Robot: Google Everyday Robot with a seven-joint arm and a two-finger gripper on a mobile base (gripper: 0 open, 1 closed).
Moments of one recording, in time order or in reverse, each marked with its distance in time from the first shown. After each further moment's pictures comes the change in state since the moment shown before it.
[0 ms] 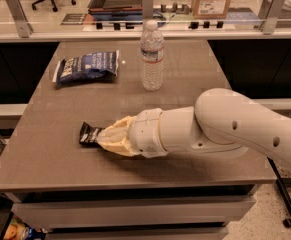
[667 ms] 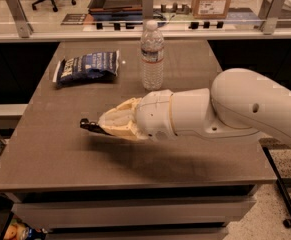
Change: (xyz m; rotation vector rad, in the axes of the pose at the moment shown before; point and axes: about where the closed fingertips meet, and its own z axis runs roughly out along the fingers) arm -0.041 -0.011 -0.029 0.003 -0.068 -0.084
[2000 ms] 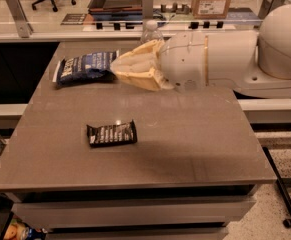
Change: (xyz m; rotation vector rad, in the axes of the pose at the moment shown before) arm -0.088 -0.055 -0.071 0.070 -0.113 -0.188
